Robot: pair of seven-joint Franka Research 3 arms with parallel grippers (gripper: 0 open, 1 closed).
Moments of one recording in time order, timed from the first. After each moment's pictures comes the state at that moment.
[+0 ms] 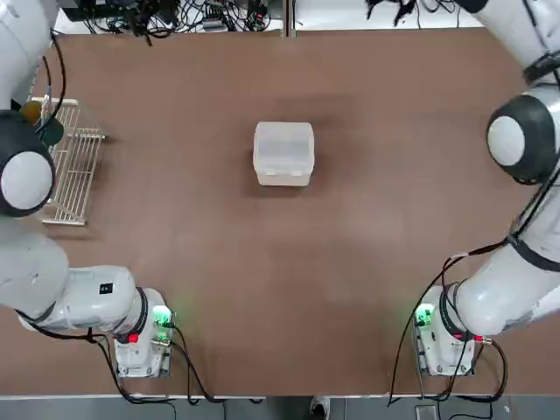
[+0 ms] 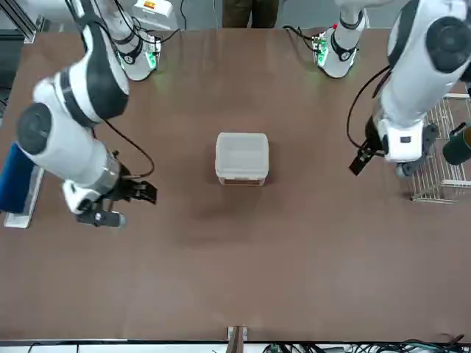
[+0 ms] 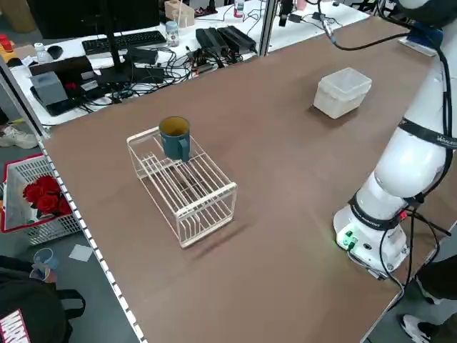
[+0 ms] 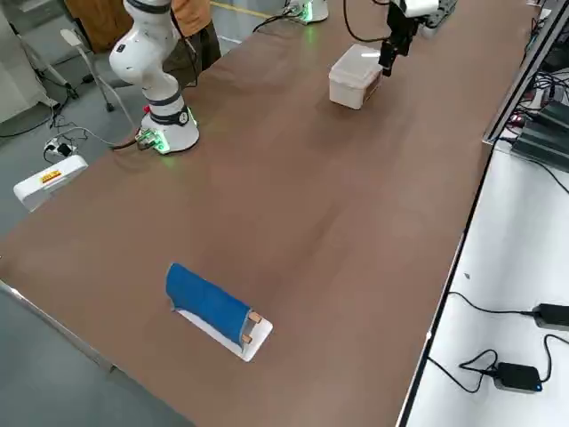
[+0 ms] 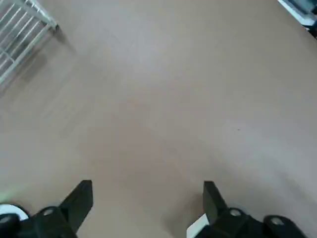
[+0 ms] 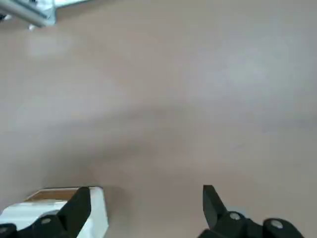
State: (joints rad) left arm 0.08 0.10 -0.36 -1.58 0.08 1.66 -0.96; right arm 0.23 0.35 0.01 -1.34 0.11 1.76 0.39
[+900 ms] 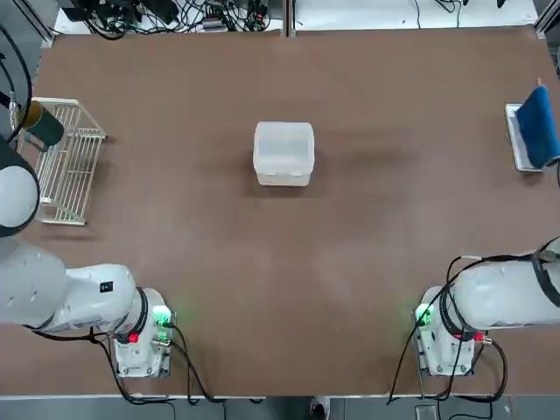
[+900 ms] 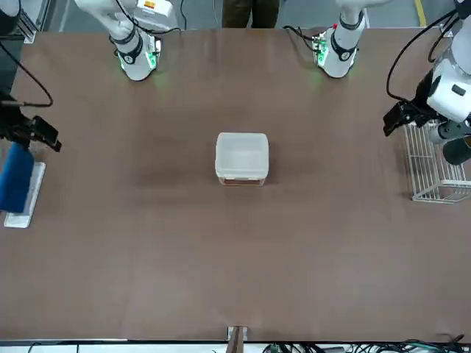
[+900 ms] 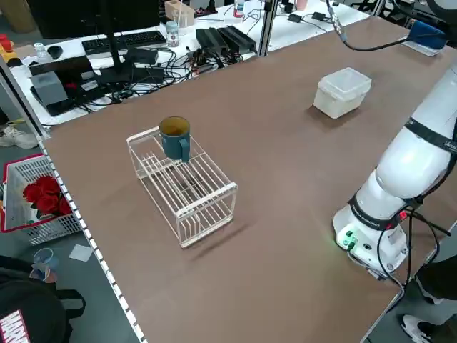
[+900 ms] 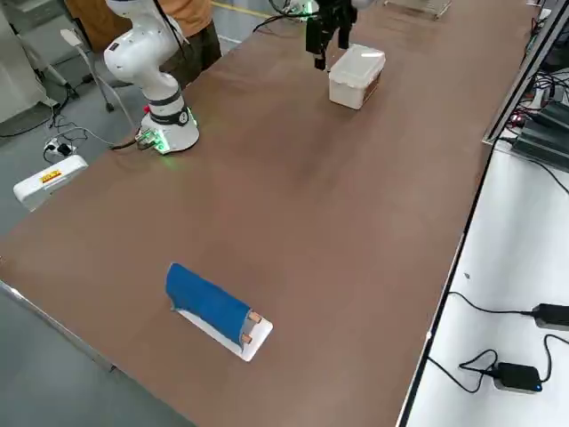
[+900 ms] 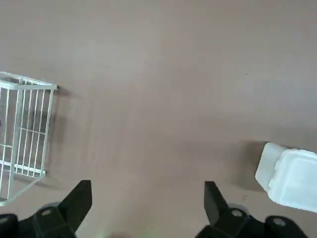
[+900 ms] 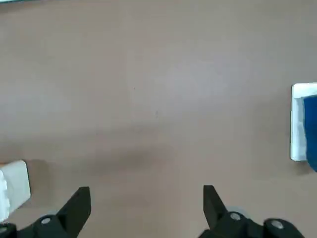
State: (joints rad) left arm 0.10 -0.01 -0.25 -1.58 0.01 1.56 -0.30; right arm 0.00 0.00 -0.01 -1.56 0.02 1.61 0.08
